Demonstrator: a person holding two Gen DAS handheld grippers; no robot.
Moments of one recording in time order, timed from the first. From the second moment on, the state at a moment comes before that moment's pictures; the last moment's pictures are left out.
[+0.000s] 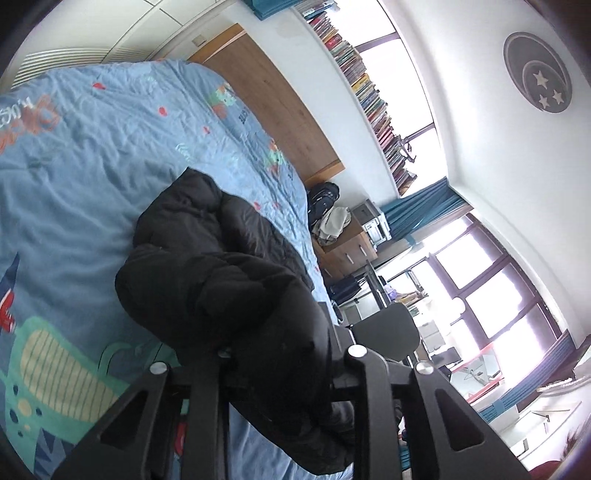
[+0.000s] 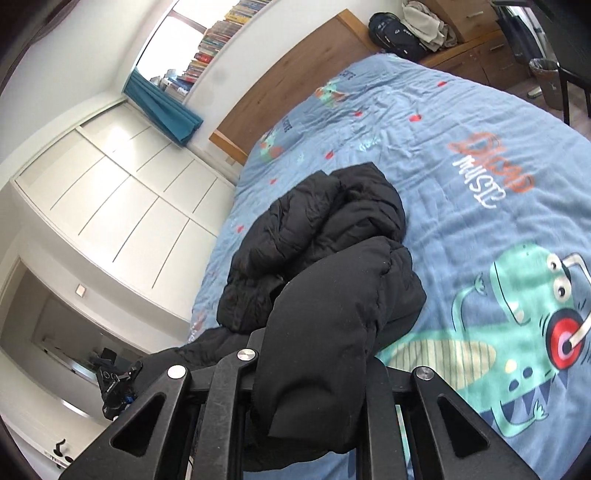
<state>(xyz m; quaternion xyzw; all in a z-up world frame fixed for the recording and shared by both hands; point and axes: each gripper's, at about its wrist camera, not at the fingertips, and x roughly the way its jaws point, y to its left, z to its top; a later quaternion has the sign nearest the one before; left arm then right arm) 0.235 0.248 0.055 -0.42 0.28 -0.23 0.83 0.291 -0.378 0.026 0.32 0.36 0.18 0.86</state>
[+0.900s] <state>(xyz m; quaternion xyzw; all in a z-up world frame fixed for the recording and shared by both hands) 0.733 0.242 -0.037 -0.37 0.40 -0.08 0.83 0.691 -0.388 -0.049 0.39 0.47 -0.01 0.79</state>
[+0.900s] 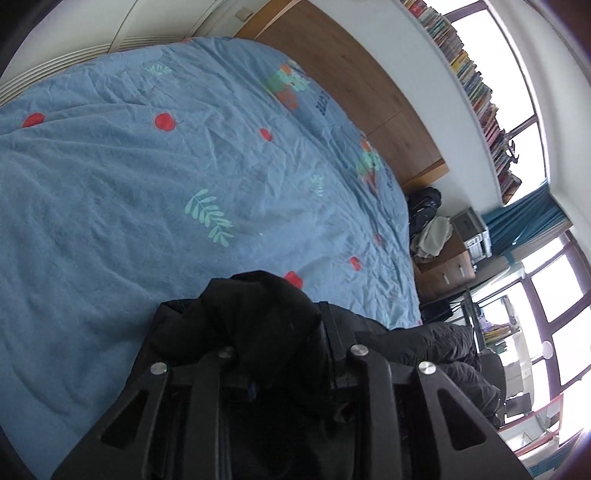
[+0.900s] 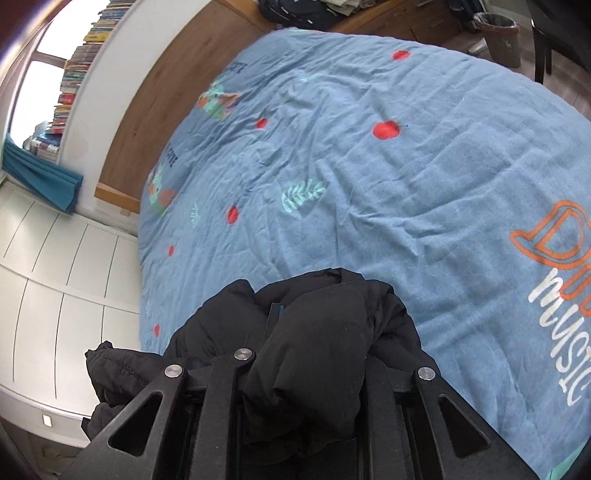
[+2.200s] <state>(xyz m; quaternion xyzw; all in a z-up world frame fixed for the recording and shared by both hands) 0.640 0.083 0.030 -0.17 0.45 -0.14 0.86 0.629 -0.204 0.022 0.13 0.47 0.16 0.86</state>
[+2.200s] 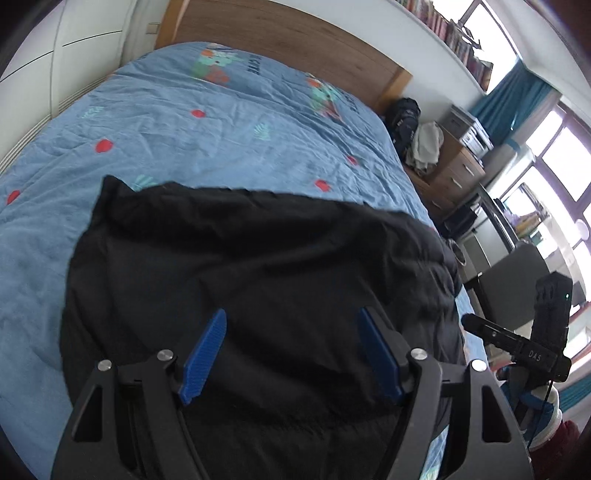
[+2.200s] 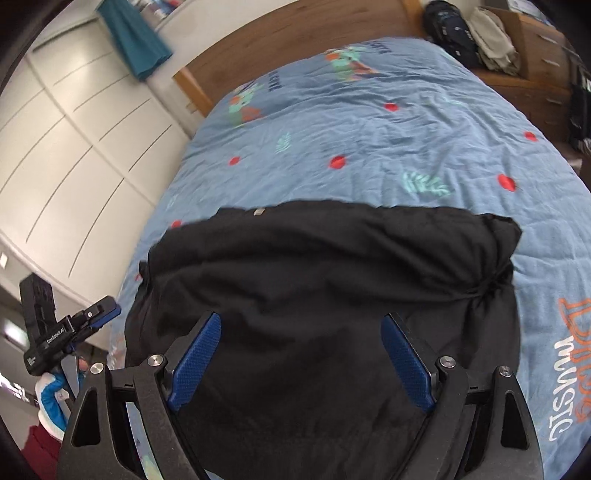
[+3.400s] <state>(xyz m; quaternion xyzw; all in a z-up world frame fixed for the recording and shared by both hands) 0.838 0.025 -0.085 -0.05 0.58 -0.08 0.81 0.797 -0.174 -0.091 0.03 0.56 0.07 0.82</state>
